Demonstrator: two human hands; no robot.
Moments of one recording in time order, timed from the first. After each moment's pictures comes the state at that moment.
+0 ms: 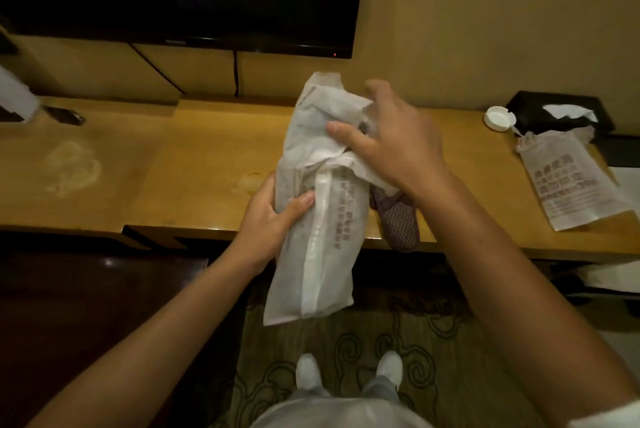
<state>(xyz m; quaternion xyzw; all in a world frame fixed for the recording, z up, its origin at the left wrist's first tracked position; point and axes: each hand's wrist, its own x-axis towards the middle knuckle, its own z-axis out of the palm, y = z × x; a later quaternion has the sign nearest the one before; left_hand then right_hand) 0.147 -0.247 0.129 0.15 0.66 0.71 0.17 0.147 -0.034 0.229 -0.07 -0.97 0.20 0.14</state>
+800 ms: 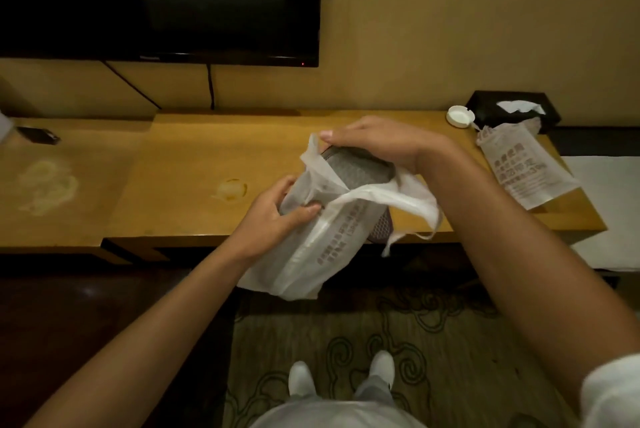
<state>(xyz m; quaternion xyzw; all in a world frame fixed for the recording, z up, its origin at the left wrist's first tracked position) 0.167 -0.223 0.145 0.24 0.69 0.64 0.25 0.179 0.007 0.258 -0.04 -0.84 0.50 -0.19</state>
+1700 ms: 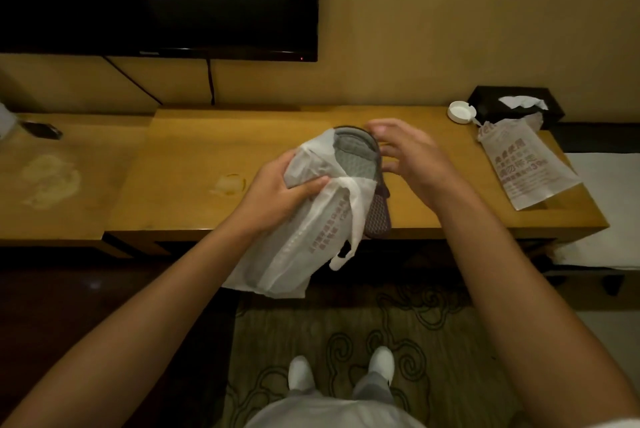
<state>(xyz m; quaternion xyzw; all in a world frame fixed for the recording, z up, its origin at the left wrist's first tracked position) 0.158 -0.196 0.166 0.28 0.74 0.60 0.14 0.219 0.034 0.209 -0.16 -0.74 0.65 0.03</state>
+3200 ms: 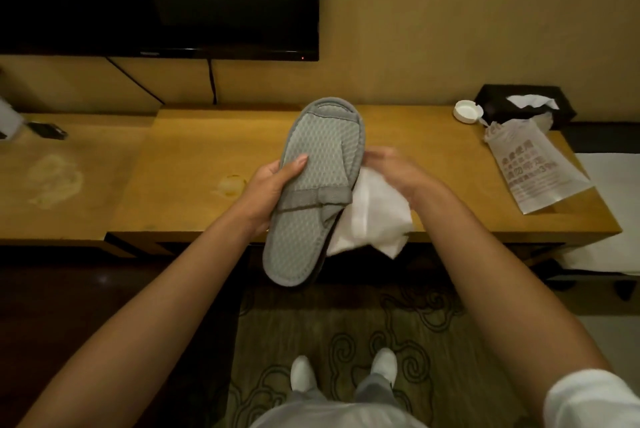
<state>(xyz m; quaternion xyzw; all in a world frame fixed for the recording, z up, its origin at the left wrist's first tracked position) 0.132 -0.185 0.144 0.05 0.60 0.74 0.31 0.181 0.048 0.155 -0.19 -0.71 0.67 -0.09</state>
